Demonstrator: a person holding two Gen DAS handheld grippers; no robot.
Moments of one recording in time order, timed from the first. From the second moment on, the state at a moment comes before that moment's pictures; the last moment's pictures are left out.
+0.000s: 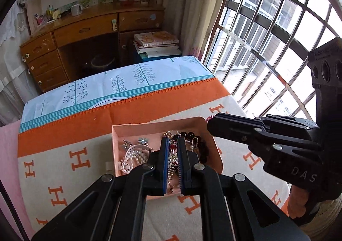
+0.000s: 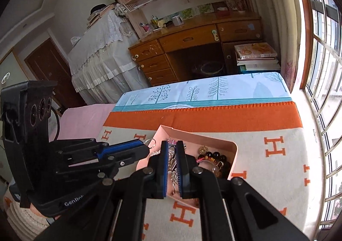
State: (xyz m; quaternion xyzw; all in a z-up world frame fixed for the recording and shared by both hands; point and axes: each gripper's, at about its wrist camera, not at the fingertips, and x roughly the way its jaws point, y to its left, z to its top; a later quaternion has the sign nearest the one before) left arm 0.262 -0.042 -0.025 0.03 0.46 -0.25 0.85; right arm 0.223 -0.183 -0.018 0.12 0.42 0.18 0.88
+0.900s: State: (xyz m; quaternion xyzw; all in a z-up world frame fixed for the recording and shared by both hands) left arm 0.262 -0.014 -0.026 0.02 0.45 -0.18 0.87; right arm 0.230 -0.188 -0.035 0.16 0.45 0.17 0.86
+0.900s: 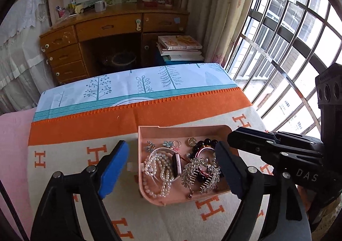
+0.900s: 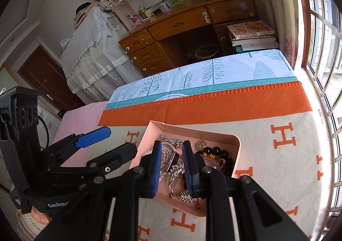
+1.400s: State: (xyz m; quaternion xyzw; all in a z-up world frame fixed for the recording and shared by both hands) left arm 0.160 0.011 -0.013 0.02 0.42 -0.14 0.90; right arm 0.135 -0.174 -0.013 0.11 0.43 0.14 0.89
